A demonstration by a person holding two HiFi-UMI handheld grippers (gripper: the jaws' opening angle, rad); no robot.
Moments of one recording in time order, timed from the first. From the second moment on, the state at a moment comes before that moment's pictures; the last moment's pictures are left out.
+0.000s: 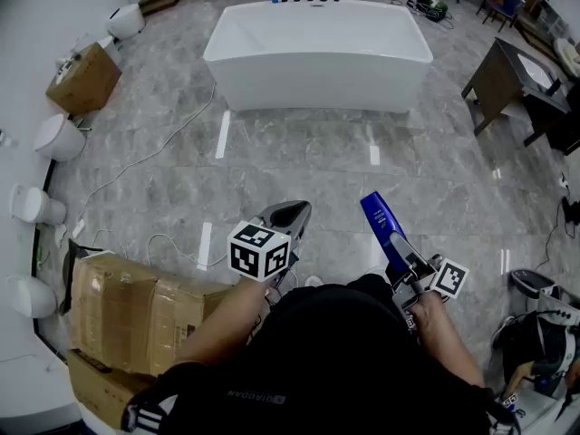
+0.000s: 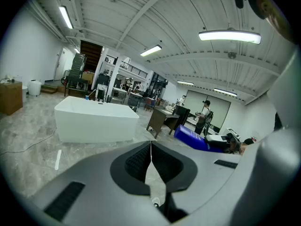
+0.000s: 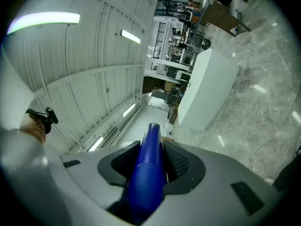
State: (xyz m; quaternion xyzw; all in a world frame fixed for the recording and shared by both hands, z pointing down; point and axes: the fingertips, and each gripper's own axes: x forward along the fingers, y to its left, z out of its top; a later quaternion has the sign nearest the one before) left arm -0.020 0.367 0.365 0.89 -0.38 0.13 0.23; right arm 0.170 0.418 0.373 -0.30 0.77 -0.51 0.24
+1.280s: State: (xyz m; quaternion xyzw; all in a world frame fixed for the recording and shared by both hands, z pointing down) left arm -0.029 0.385 0.379 0.89 -0.36 0.16 0.24; right arm 0.171 0.417 0.367 -0.30 0.75 -0.52 0.27
